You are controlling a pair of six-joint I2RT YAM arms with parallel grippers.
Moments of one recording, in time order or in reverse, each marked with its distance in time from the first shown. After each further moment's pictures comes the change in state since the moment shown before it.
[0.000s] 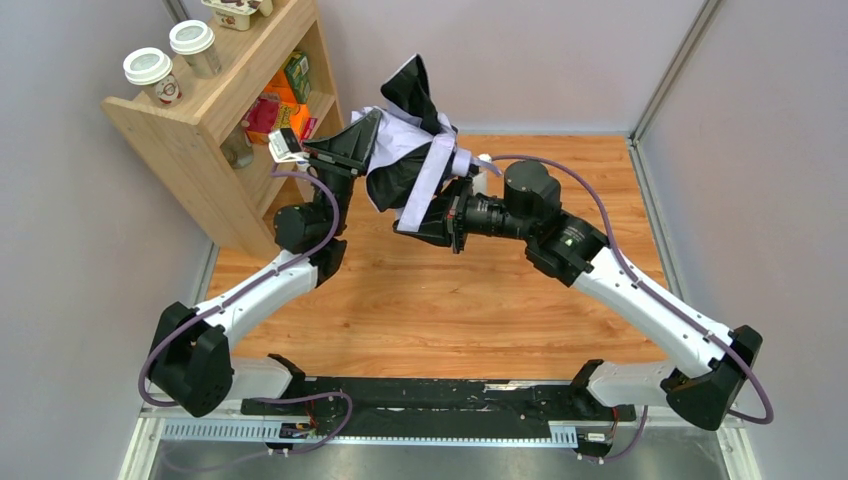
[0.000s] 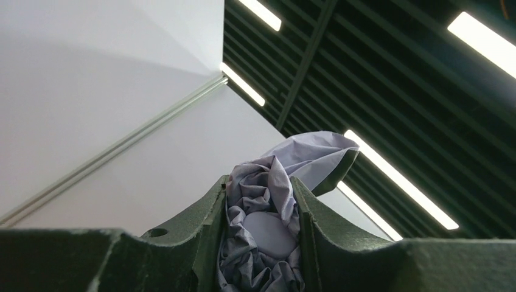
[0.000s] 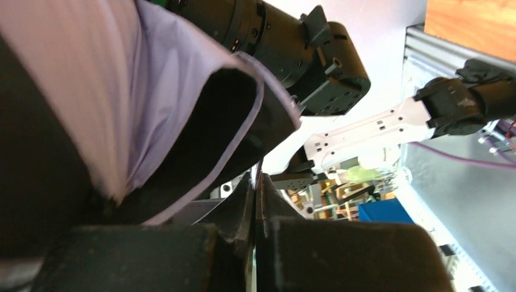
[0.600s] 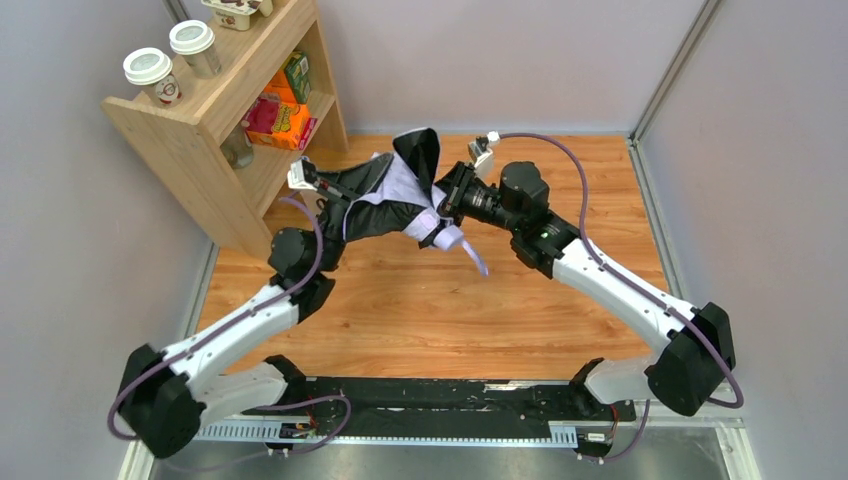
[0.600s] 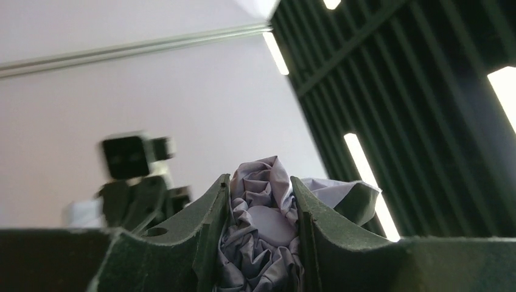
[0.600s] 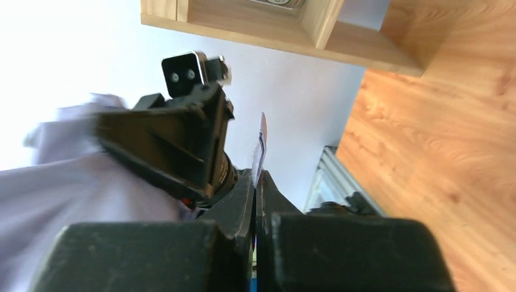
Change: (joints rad) left arm -0.111 -0.173 -0.142 -0.241 -0.026 -0.287; right arm -0.115 0.109 -0.152 0.356 0.082 -0.388
